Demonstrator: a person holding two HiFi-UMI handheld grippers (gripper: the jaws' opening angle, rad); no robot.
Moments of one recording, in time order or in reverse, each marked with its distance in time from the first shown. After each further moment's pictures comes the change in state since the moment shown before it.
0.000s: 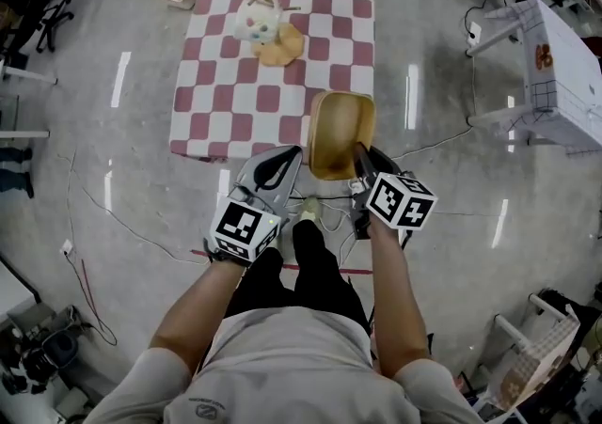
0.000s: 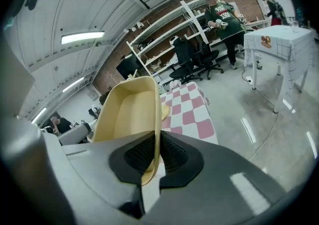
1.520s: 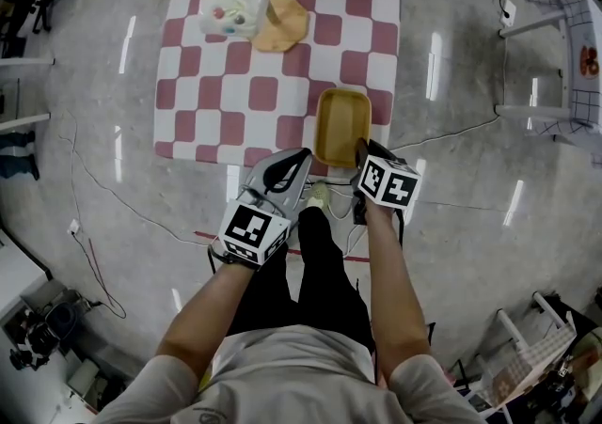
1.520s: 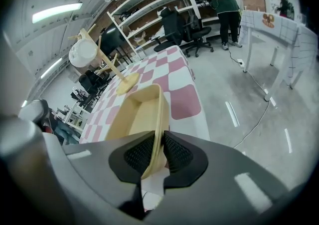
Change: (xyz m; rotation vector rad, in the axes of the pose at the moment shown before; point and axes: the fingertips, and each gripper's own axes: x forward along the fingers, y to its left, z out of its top) left arm 0.078 0.038 -0.099 -0.109 0.144 0.029; right arm 0.135 -0.120 -0.092 0.018 0.279 -0.180
